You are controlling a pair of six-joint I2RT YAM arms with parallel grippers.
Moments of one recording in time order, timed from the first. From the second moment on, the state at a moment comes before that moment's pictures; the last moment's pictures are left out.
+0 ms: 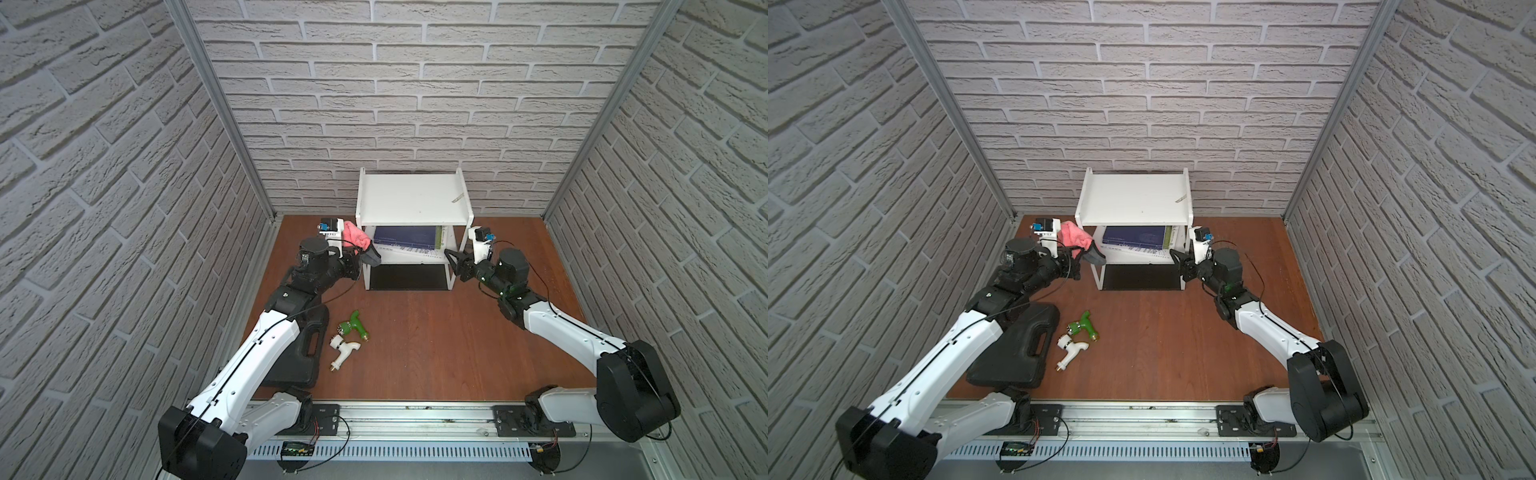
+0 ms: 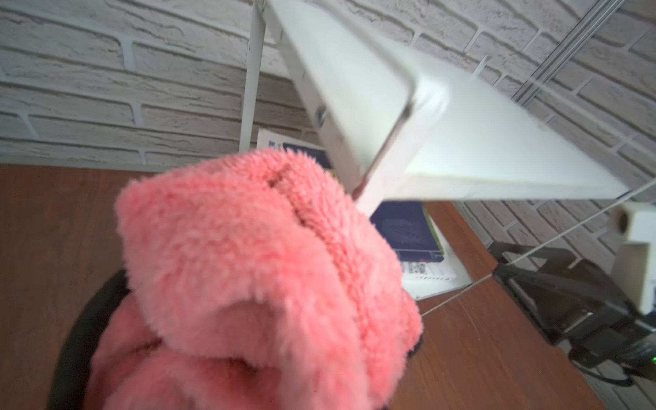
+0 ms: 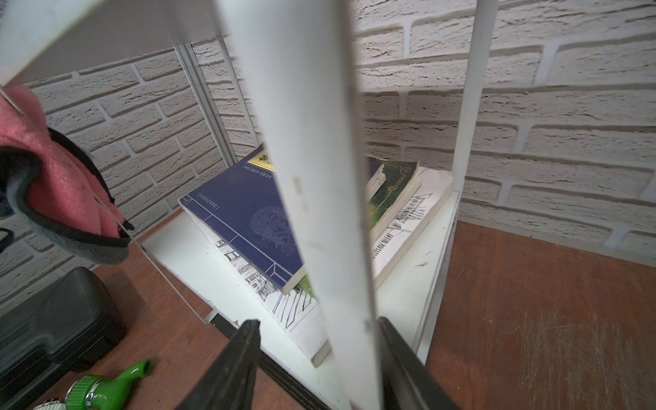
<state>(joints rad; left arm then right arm) -0.27 1.07 0.89 -0.24 0.10 -0.35 0.30 1.32 0.73 0.41 -0.26 0.17</state>
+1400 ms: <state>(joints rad) -0.29 0.90 0.86 -0.42 0.68 -0.43 0.71 1.53 1.09 0.22 -0.68 -0.62</state>
